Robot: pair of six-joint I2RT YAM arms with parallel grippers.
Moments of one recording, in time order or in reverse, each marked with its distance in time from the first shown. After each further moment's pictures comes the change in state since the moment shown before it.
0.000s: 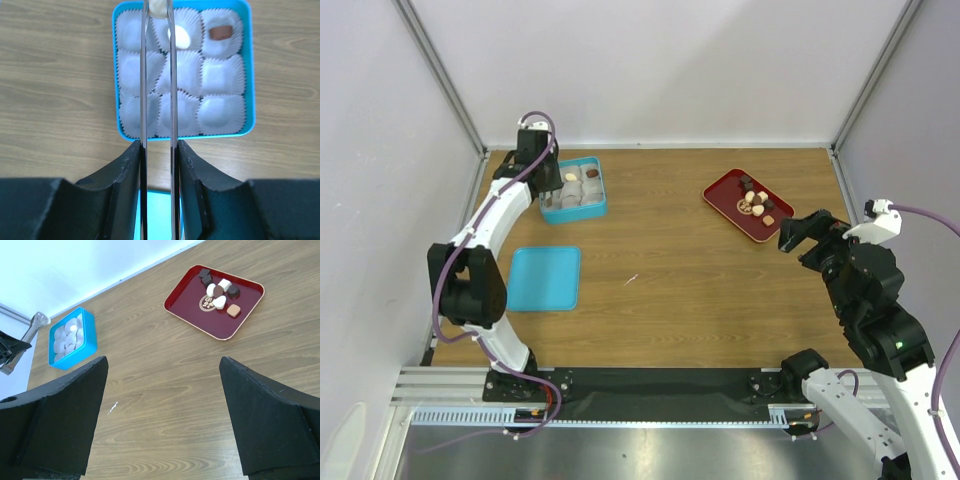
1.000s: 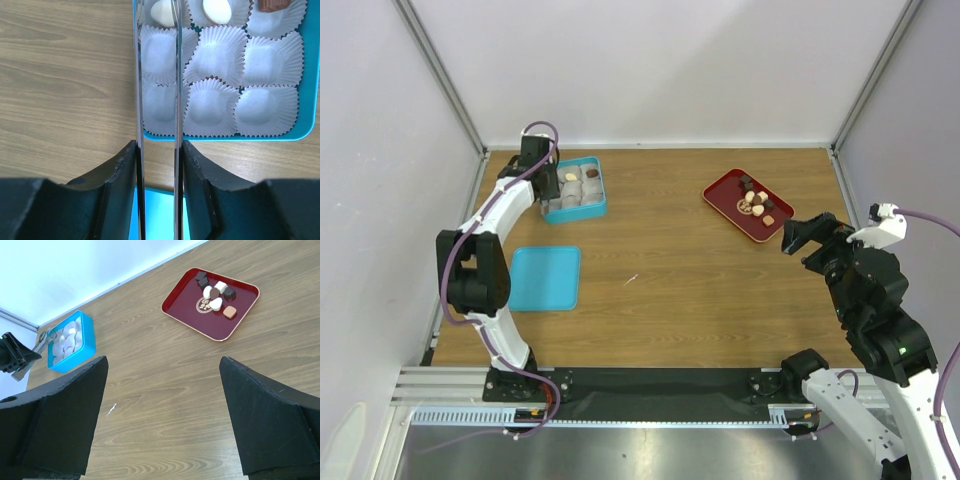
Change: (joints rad) left arm 0.031 0.094 -0.016 -0.017 -0.052 0.035; right arm 0.000 -0.024 -0.006 -0.007 0.017 -0.003
